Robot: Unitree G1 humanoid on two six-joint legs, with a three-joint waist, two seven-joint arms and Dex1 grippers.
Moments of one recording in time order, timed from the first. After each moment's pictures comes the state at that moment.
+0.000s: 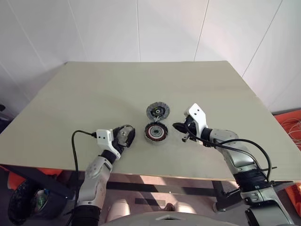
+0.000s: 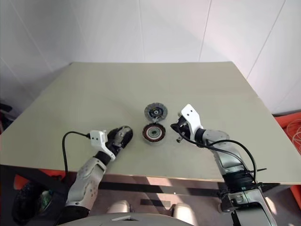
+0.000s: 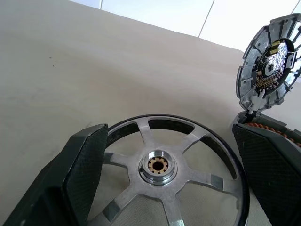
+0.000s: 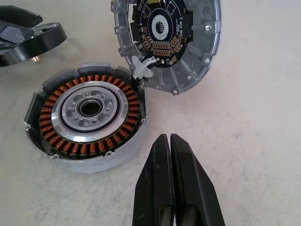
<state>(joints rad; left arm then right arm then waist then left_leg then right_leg) 0.08 0.02 0.01 0.08 -0.31 0.04 -0.40 -0.27 -0.47 0.12 0.05 0.16 0.39 0.77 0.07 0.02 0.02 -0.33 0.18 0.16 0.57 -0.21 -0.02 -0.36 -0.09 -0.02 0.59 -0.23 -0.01</state>
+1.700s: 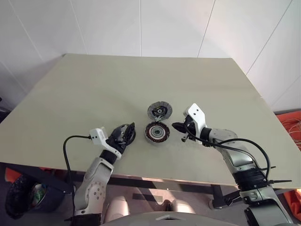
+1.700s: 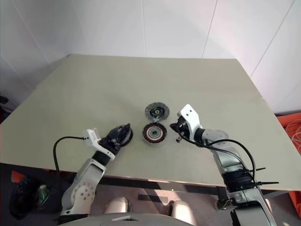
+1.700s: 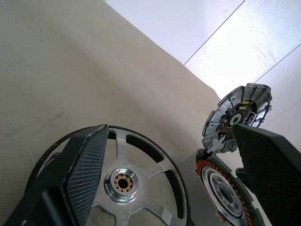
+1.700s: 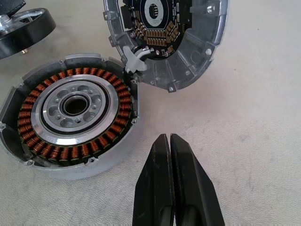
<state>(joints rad) 0.15 -0.07 0.09 -0.21 -0.63 0.32 -0.36 -0.28 -0.47 0.13 0.07 0.16 0.37 0.78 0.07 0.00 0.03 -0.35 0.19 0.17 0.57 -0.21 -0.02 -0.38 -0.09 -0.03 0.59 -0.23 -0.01</state>
